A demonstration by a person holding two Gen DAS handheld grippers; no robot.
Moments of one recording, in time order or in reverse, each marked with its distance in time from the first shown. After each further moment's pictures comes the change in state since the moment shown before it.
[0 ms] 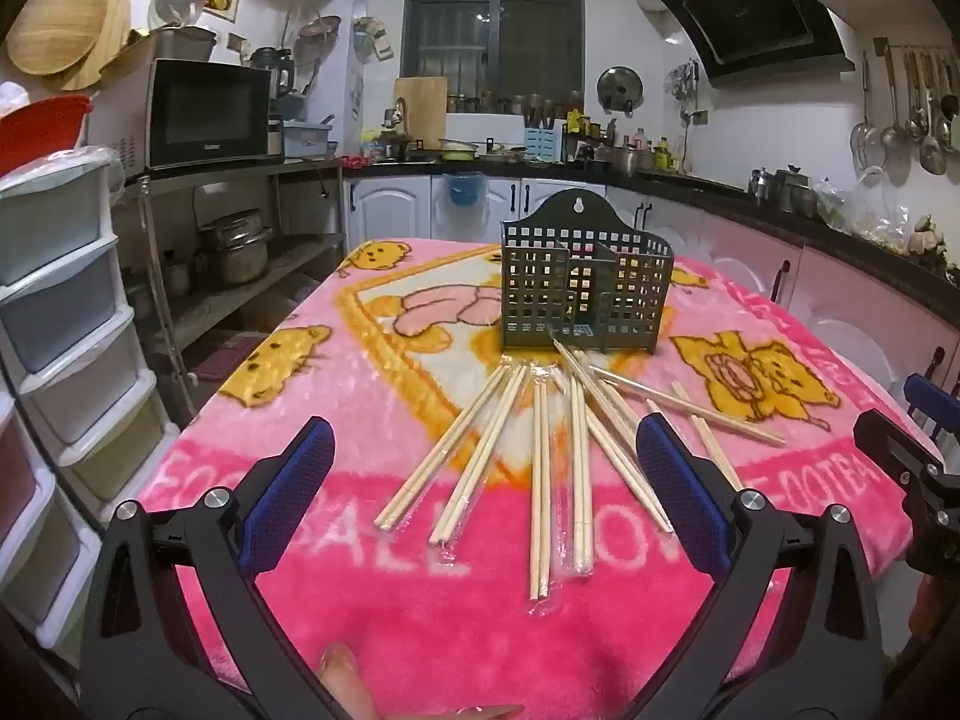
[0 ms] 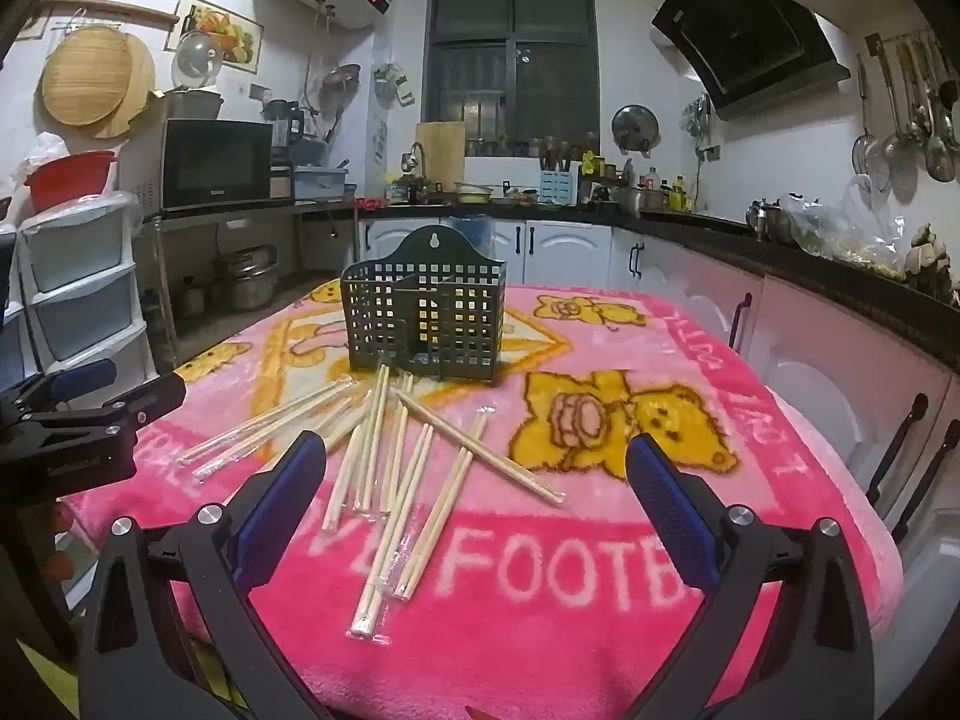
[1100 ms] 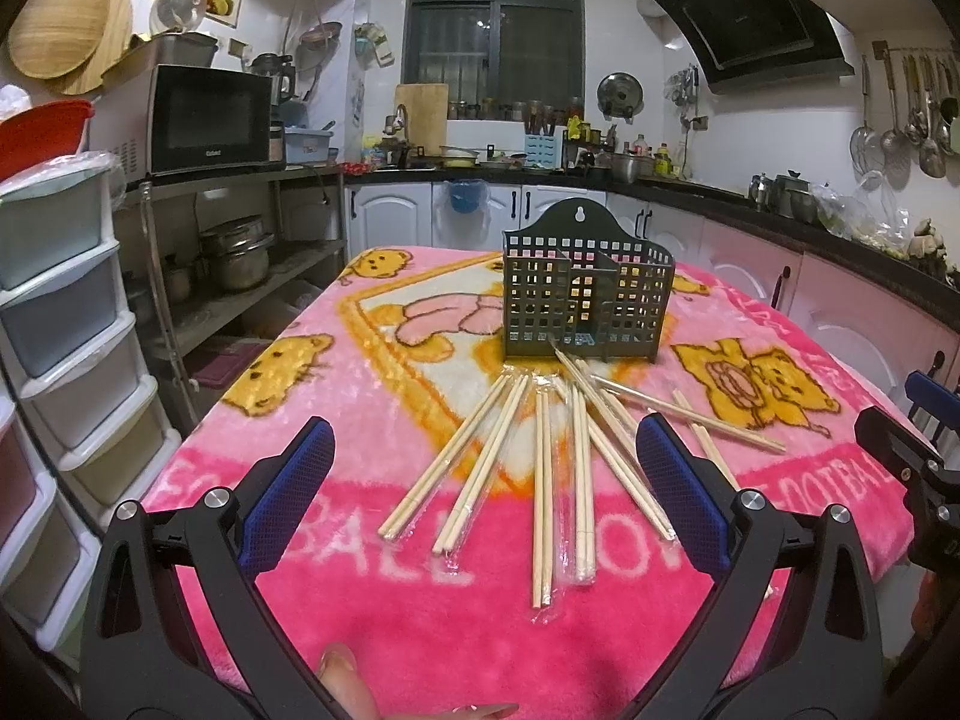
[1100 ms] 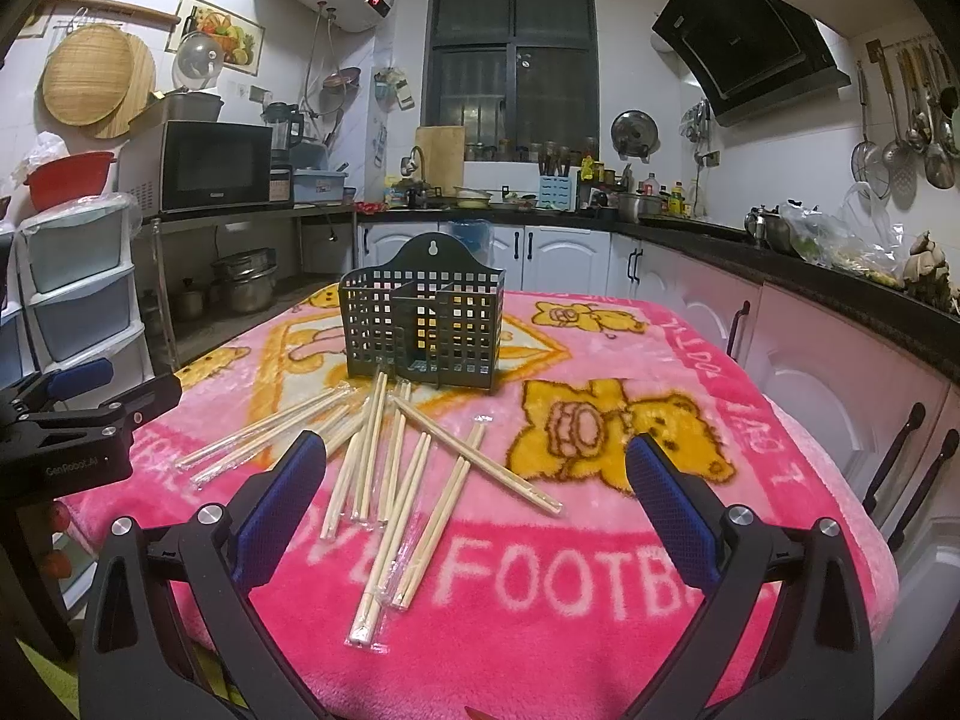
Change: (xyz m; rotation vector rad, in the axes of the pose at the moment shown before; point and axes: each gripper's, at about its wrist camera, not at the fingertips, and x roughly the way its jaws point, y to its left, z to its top) left arm 0.000 0.000 0.005 0.008 -0.003 0.003; right arm 0.000 0.001 0.002 0.004 0.008 -0.003
